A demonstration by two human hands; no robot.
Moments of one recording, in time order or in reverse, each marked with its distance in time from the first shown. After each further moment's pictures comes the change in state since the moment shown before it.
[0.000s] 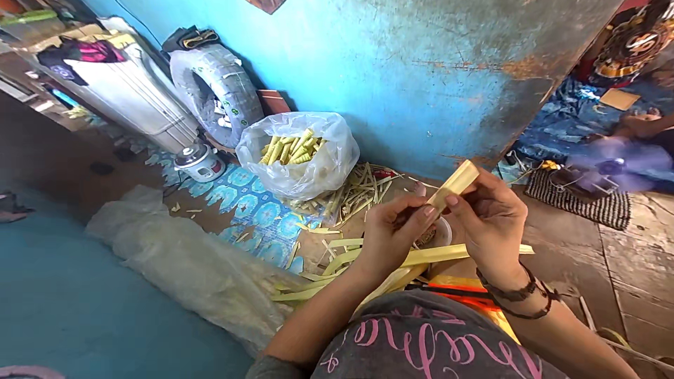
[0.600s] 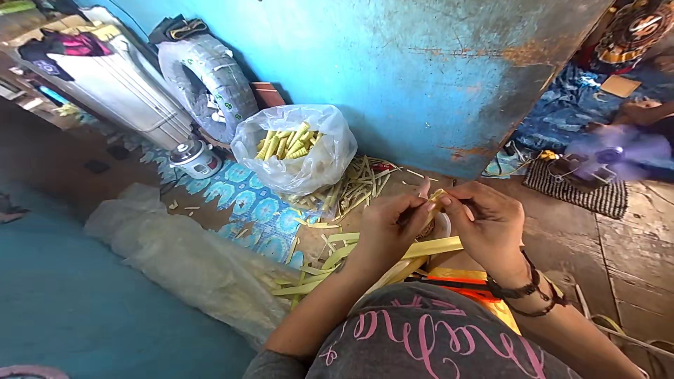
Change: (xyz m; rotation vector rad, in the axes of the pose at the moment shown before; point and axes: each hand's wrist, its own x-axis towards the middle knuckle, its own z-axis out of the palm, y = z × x) left_hand 0.001 -0.005 -0.002 0.409 -0.011 0.258; right_hand -0.007 0.002 -0.015 -0.459 -0.116 -0.146
